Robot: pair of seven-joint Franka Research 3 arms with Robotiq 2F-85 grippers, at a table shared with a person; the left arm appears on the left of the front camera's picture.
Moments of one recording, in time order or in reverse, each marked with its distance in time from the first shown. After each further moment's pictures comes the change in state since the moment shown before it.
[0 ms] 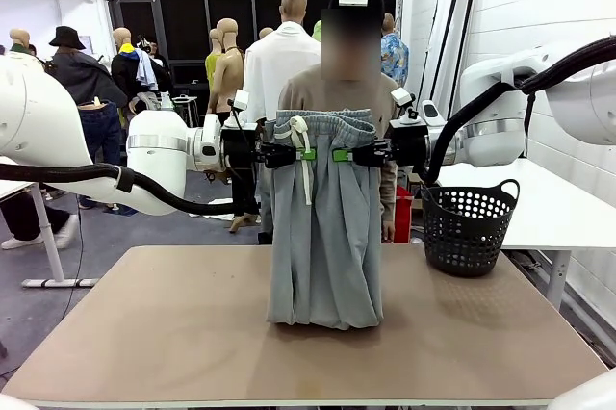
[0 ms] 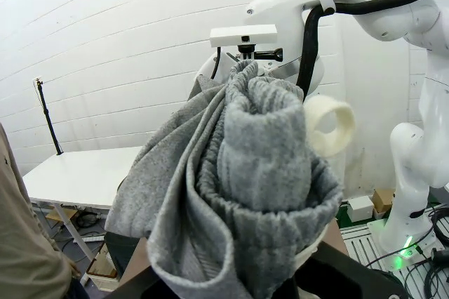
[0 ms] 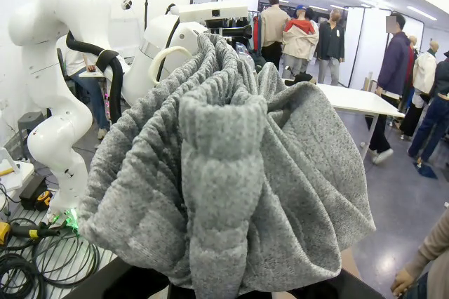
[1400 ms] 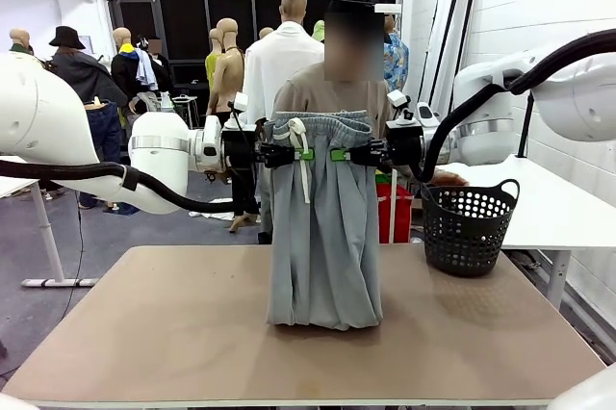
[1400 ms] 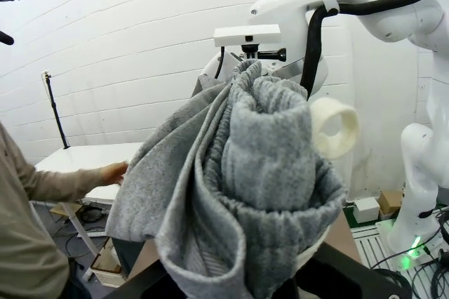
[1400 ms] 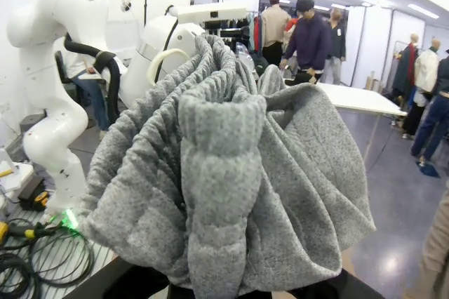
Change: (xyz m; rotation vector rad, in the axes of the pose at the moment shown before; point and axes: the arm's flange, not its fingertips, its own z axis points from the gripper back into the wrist) left arm -0.008 0.025 0.004 0.033 0.000 0.016; right arm -0.007 -0.032 -0.005 0.011 -0.005 -0.011
